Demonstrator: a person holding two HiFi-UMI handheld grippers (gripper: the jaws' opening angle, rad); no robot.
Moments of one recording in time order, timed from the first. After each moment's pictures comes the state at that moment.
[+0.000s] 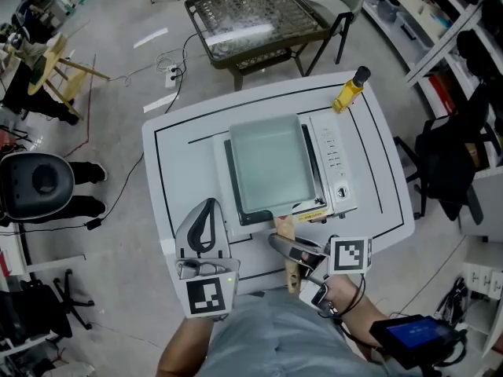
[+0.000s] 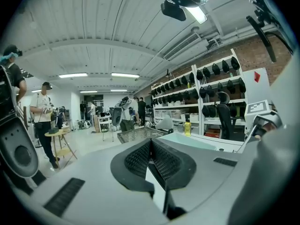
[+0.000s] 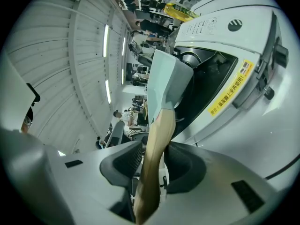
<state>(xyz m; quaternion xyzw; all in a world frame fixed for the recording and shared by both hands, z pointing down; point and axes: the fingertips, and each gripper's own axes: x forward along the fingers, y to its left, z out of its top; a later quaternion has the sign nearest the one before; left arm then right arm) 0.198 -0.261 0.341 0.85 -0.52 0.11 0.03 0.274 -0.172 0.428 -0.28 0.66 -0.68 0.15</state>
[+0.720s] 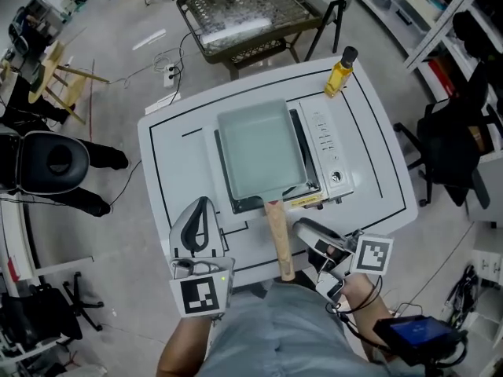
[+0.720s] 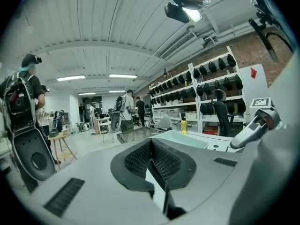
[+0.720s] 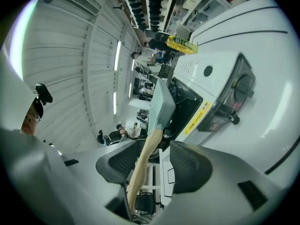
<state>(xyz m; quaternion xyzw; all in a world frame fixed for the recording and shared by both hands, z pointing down) 0.204 -0.233 0.344 0.85 -0.52 0.12 0.02 0.346 -0.144 0.431 -0.35 0.68 -0.61 0.21</state>
